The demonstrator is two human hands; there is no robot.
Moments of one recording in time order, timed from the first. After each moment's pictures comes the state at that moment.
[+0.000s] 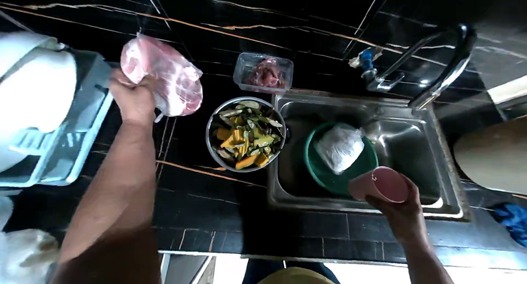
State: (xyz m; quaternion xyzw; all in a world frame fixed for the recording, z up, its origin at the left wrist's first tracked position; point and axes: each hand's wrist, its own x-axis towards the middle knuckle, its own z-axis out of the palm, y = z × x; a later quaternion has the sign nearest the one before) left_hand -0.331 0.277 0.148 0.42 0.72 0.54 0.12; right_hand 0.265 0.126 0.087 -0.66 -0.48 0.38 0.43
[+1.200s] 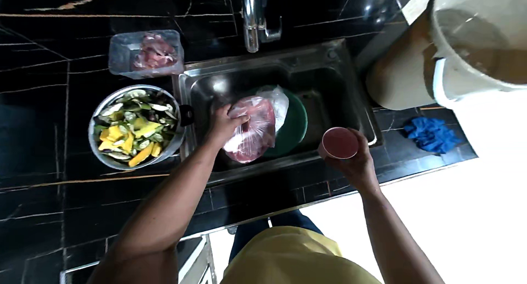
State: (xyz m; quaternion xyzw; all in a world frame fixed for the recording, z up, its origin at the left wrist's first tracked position) left_hand 0.107 0.245 0.068 0.55 0.62 0.28 0.48; right_hand 0.447 0.091 0.061 -0.64 -0.52 0.35 0.44
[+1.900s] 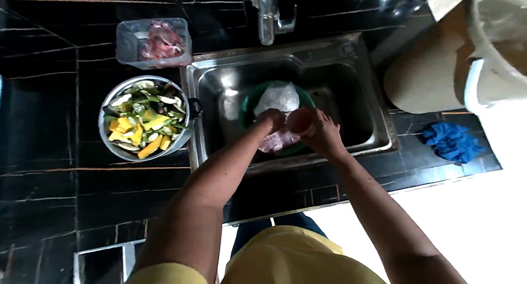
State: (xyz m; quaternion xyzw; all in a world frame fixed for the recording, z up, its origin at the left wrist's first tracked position) left_hand 0.193 0.282 0.017 0.76 0.51 -0.16 0.38; right_hand 0.372 0.193 0.056 -0.67 -0.67 0.28 0.13
